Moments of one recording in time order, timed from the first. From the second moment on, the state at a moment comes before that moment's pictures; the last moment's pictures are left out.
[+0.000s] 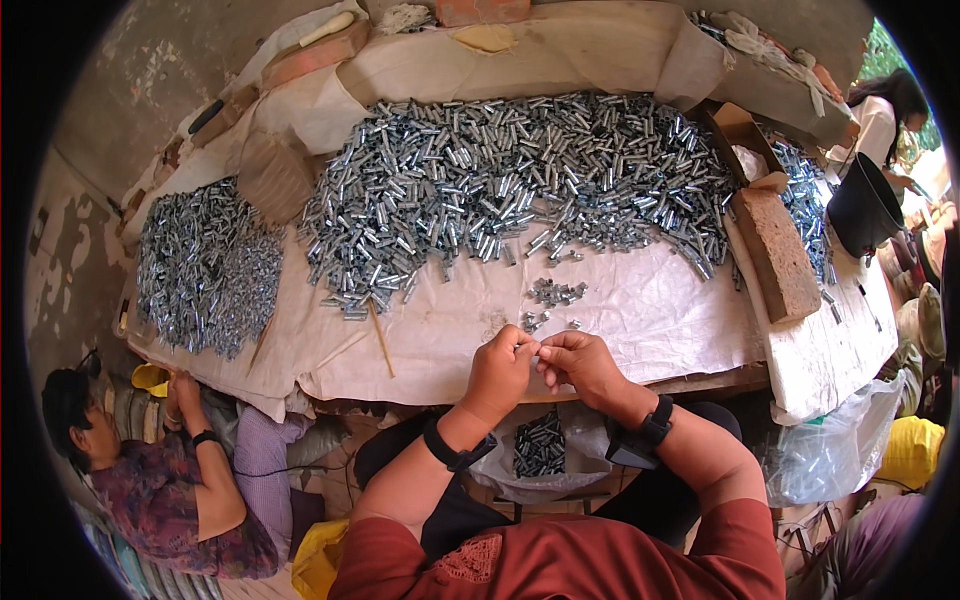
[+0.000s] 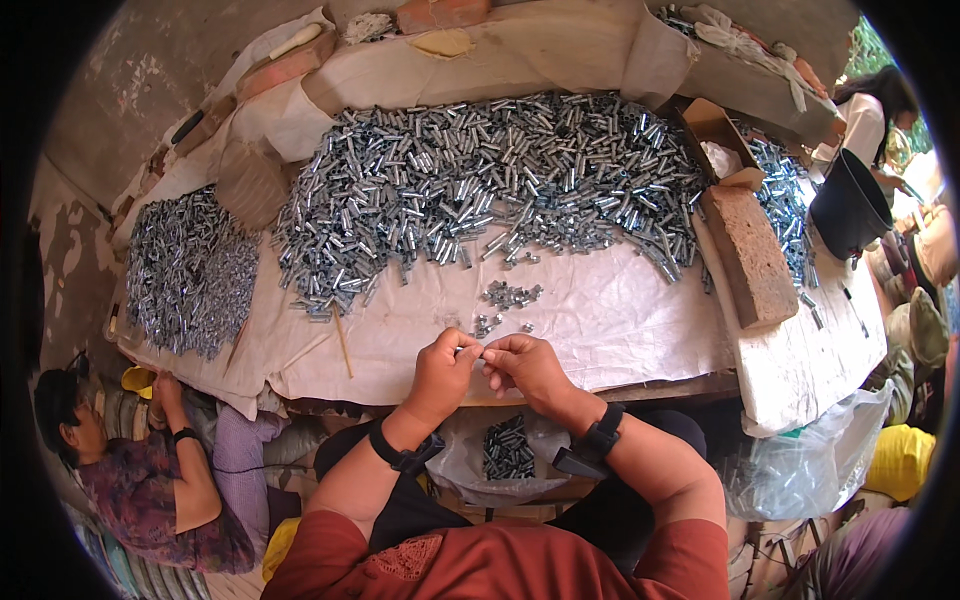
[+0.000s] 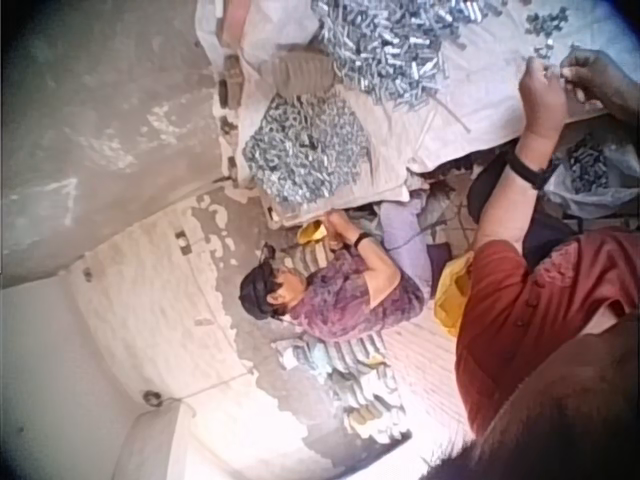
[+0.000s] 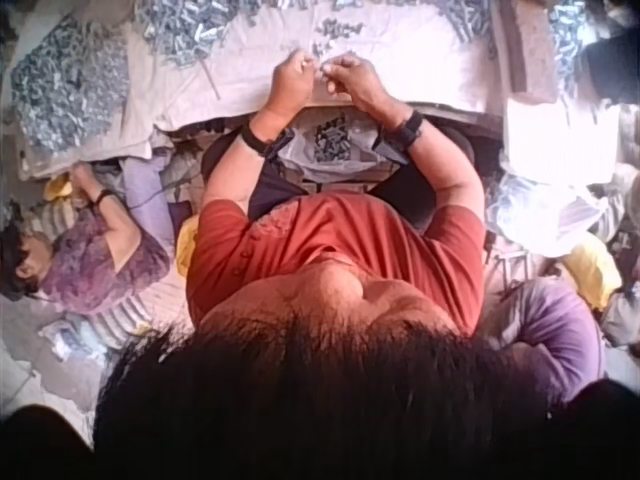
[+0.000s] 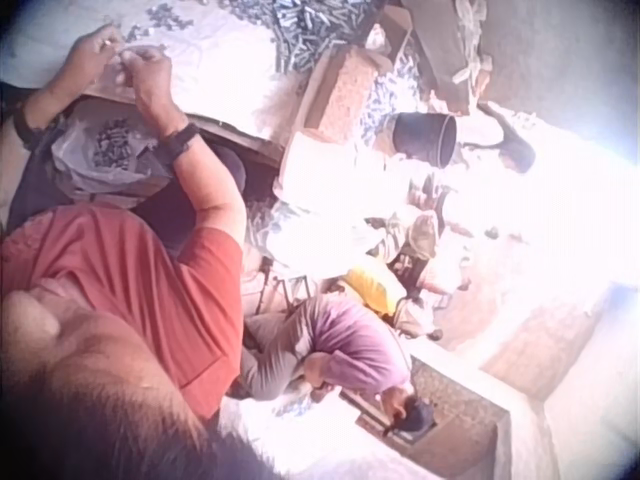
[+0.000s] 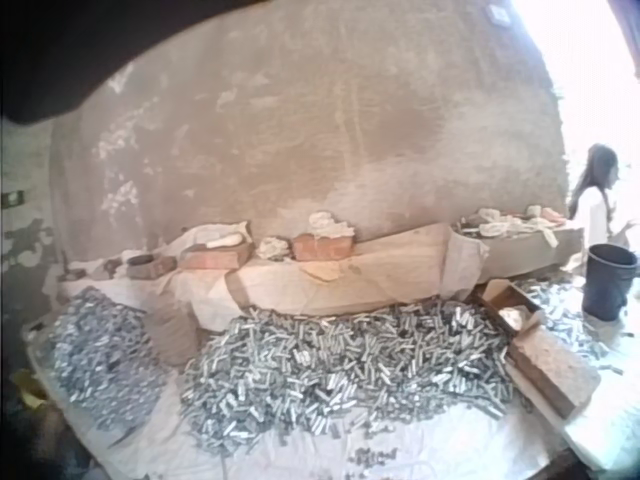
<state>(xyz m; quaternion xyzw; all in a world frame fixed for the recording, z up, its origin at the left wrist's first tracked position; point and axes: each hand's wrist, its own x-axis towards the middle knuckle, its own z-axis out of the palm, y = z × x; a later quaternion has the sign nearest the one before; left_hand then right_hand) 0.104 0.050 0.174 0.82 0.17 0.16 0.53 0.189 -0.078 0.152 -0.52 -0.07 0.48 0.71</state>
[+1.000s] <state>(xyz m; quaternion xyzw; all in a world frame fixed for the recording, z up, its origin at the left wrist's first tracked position) 0.110 0.045 0.146 0.95 0.04 0.11 0.29 0.235 -0.085 0.141 -0.86 -0.38 0.03 0.35</state>
